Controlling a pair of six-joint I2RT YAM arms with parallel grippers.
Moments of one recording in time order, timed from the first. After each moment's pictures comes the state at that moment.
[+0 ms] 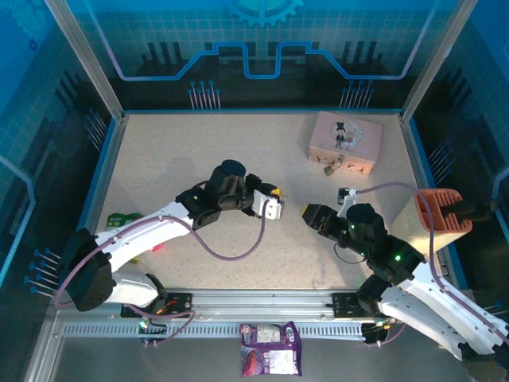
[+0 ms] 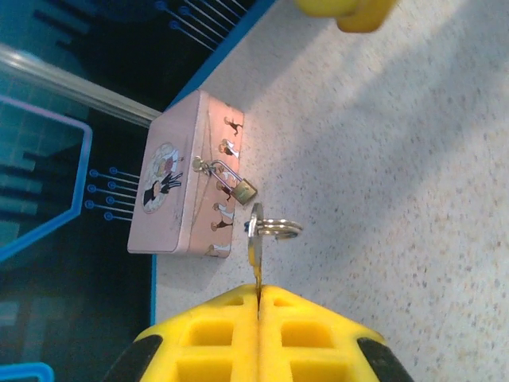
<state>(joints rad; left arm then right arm) -0.77 1.37 0.99 -0.11 0.26 1.16 0.73 0.57 0.58 -0.42 0.03 1.07</state>
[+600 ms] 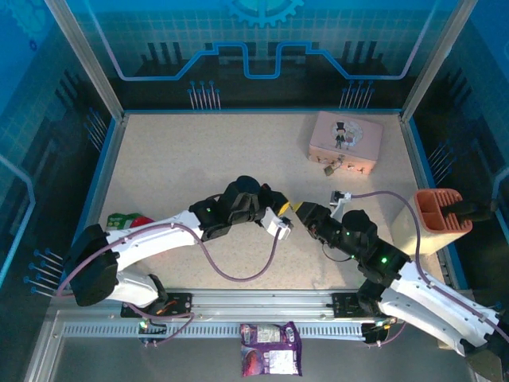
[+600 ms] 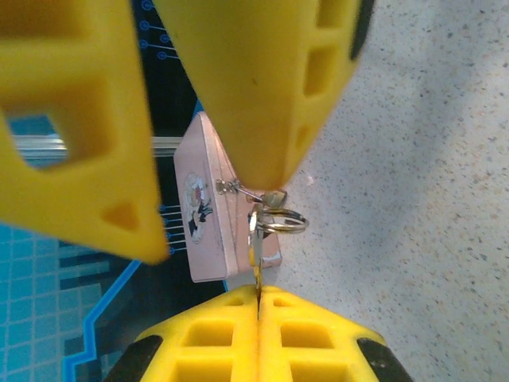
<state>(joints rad) -0.90 1.40 0.93 0.02 0.09 1.44 0.79 0.61 0.45 -0.09 0.02 1.33</state>
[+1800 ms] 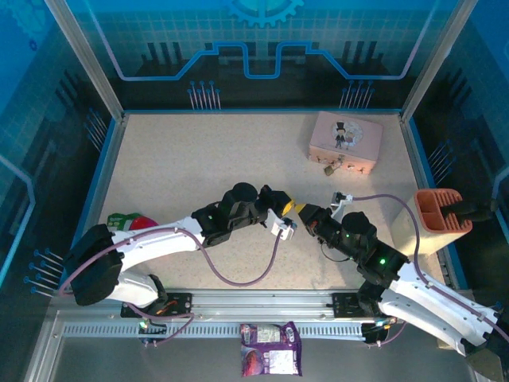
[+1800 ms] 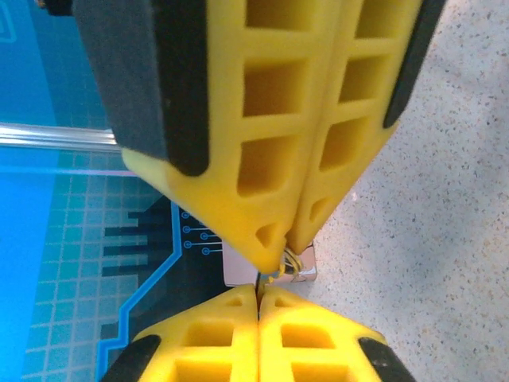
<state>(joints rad) -0.93 1.40 0.84 0.26 0.06 1.37 0.80 0.60 0.42 -0.05 0.07 1.39</state>
